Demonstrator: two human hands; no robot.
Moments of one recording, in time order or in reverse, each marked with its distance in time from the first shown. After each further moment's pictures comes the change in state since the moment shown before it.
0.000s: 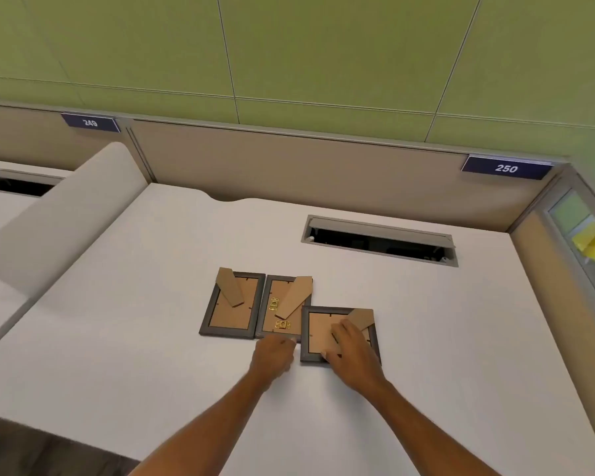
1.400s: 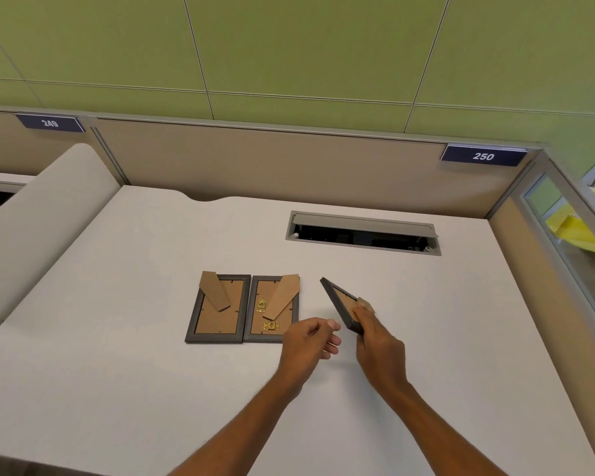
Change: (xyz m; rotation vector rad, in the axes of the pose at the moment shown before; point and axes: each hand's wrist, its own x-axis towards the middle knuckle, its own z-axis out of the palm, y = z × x) left_hand -0.044 0.064 0.045 -0.367 -0.121 0.234; right_hand -0.018 0.041 -0.023 -0.068 0.608 -0.102
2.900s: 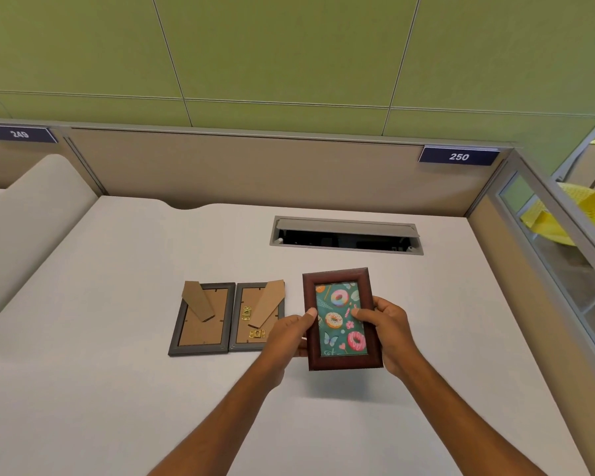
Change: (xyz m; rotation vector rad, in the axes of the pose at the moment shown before) left_hand 0.032 0.011 -0.007 -0.013 -0.141 -0.187; right_hand 0.052 0.013 -0.046 1.034 -0.220 0.917
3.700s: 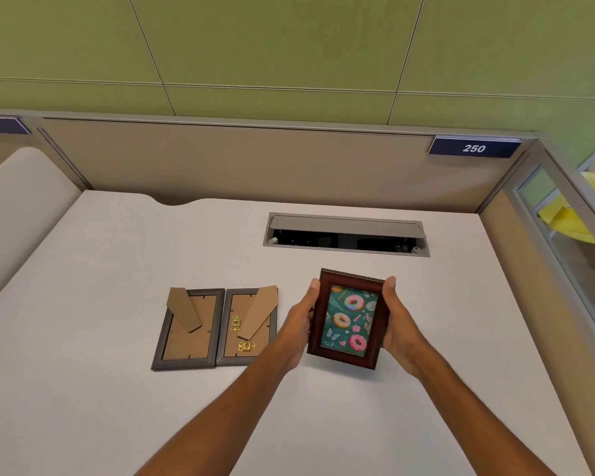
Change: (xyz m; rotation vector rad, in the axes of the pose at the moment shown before) left_hand 0.059 0.042 0.042 -0.146 -0.121 -0.043; right_hand 0.051 -0.028 -0.021 0.052 -0.177 0.143
